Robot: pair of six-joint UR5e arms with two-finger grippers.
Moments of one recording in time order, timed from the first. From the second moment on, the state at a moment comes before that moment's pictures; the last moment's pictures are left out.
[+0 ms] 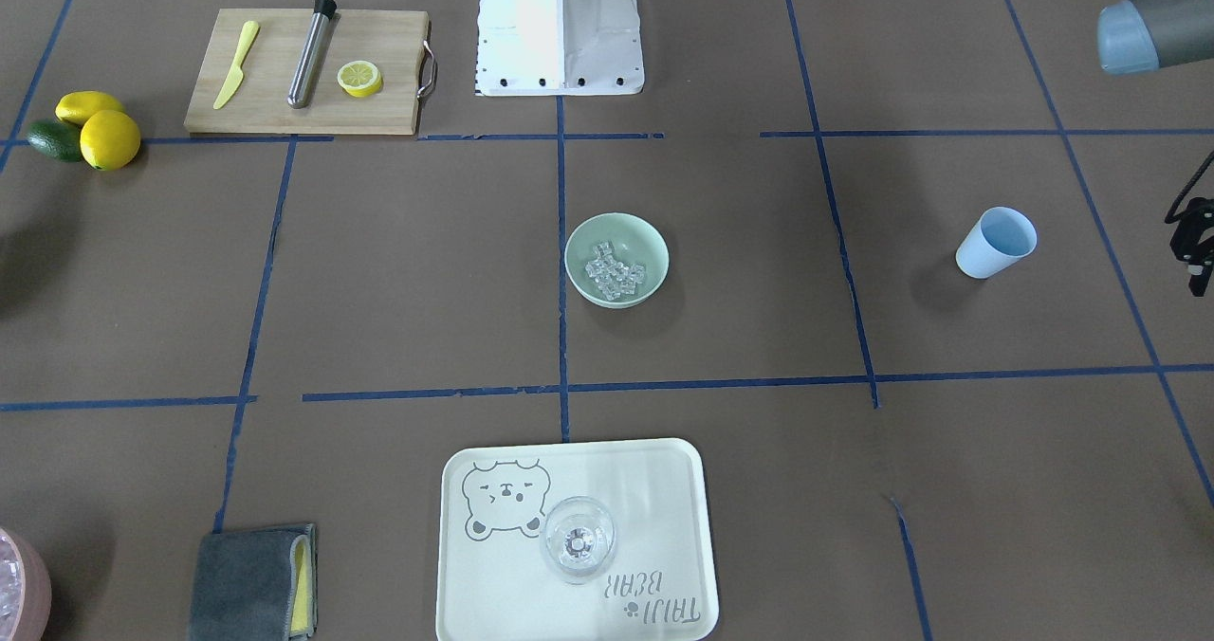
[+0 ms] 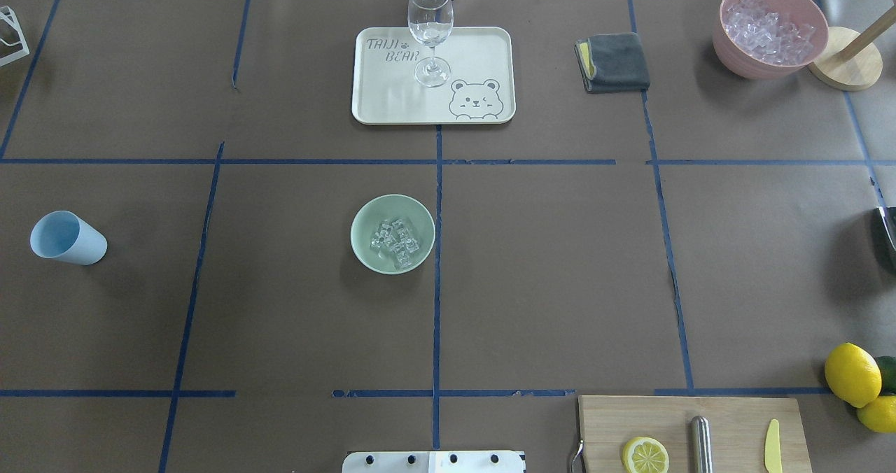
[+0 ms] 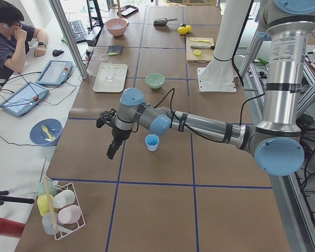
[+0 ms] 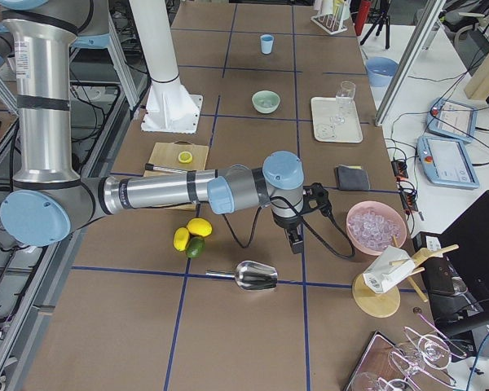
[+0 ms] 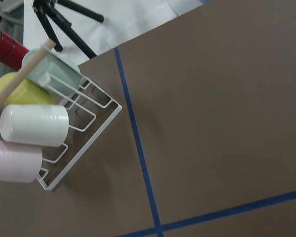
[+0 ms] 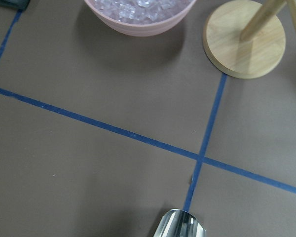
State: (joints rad) left arm -1.42 -1.60 -1.72 -1.79 -2.11 -0.13; right arm 1.51 -1.59 1.76 -1.42 2.35 -0.07
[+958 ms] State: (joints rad) left arm -1.63 -1.58 -1.69 -1.52 -2.37 0.07; right arm 1.02 -1.40 1.97 -1.40 2.23 0.64
